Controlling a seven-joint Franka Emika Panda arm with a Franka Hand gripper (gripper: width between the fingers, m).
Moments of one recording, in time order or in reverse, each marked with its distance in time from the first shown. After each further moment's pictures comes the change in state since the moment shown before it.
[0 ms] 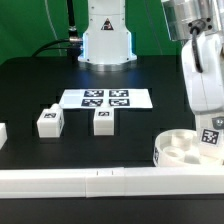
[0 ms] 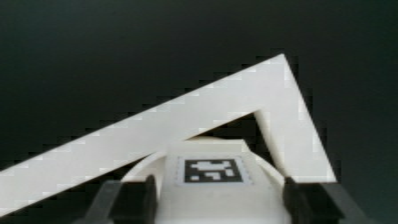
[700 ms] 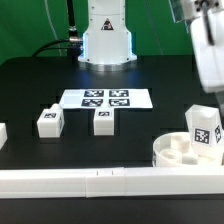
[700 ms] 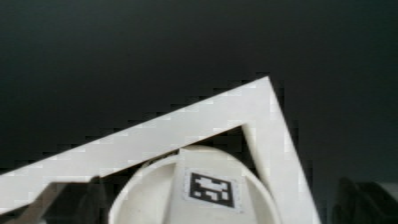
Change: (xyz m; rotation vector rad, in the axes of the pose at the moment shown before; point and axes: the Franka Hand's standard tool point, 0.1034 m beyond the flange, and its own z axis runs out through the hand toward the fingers) arm -0.019 -0.001 -0.029 0.043 -0.033 -0.205
